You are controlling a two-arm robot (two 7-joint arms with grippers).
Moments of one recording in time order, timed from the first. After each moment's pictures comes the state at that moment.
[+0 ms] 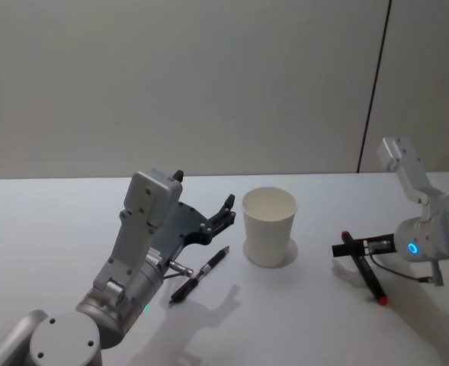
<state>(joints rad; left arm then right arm) -0.24 0.38 0.45 -1.63 -0.20 0.01 -0.01 0.58 0.14 -0.21 -1.21 0.20 1.02 0.17</state>
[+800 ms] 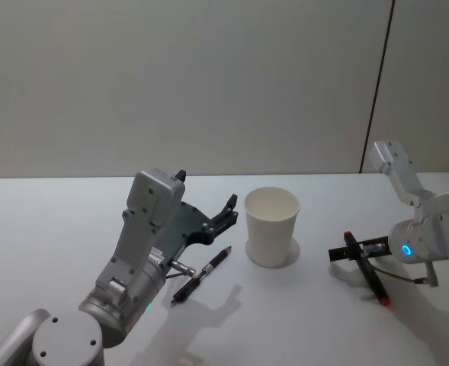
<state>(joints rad) -0.24 0.38 0.45 -1.63 -0.20 0.01 -0.01 0.61 0.12 -0.22 -1.16 0.15 1.02 0.19</state>
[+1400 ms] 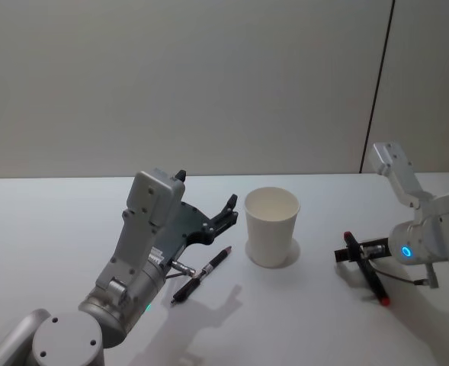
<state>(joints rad) -0.24 0.38 0.45 -1.63 -0.20 0.01 -0.01 0.61 0.12 -0.22 -1.15 0.14 1.01 0.21</state>
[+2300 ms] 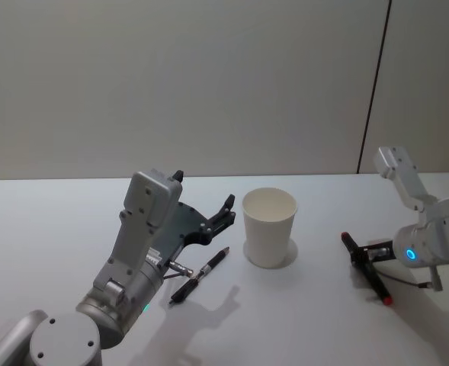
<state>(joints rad) -0.24 0.38 0.45 -1.63 -0.20 0.01 -0.01 0.60 0.12 -0.20 -1.14 0.12 1.01 0.21</state>
